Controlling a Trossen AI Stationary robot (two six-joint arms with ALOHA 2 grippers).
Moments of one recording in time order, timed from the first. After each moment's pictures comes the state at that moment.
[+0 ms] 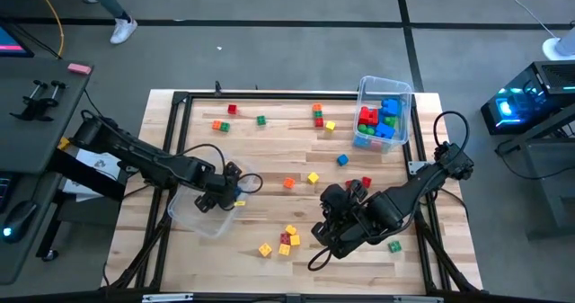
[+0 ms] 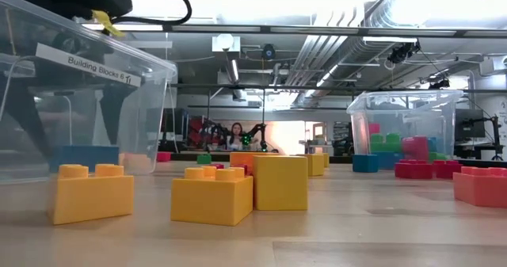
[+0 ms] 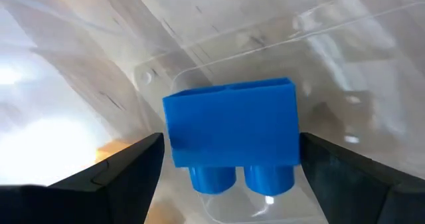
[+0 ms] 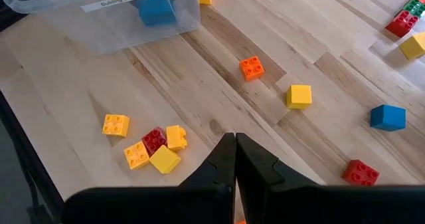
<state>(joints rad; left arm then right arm) -0.27 1.29 0.63 -0.63 -0.17 0.52 0.59 1.82 1.86 -1.31 0.59 1.23</state>
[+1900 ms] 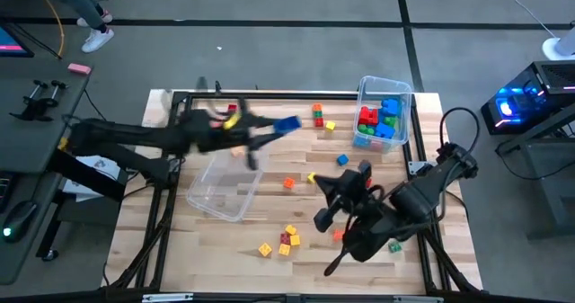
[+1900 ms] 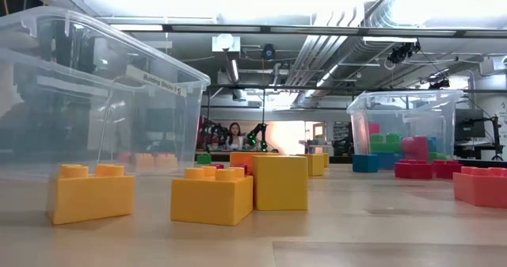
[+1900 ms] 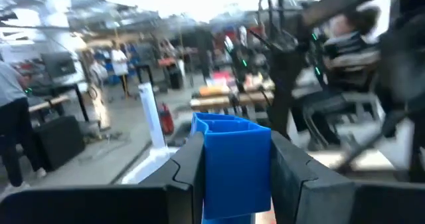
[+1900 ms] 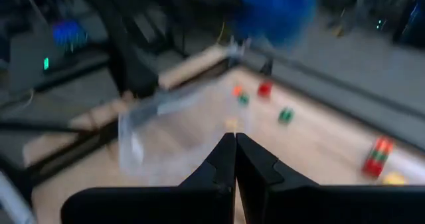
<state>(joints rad) -0.02 1.20 1.00 0.30 -0.22 0.18 0.63 1.81 2.10 -1.21 1.12 1.01</state>
